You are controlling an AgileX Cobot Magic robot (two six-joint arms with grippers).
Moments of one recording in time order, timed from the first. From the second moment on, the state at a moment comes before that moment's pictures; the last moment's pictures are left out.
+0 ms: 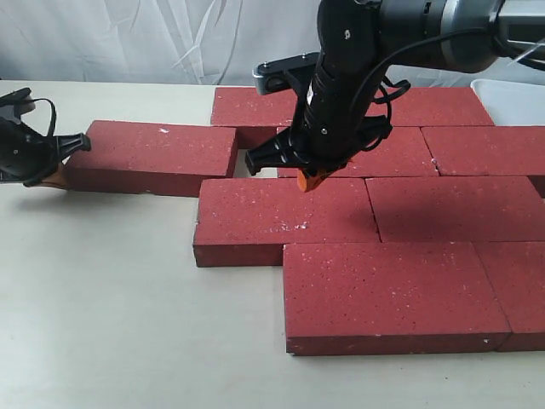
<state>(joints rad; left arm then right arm) 0.15 2.10 -1.23 -0.63 0.52 0.40 0.61 1.91 -1.47 0.01 0.96 0.16</state>
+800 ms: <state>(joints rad) 0.15 2.10 -1.24 -0.65 0.48 0.43 0.61 1.91 -1.47 0.01 0.95 0.15</state>
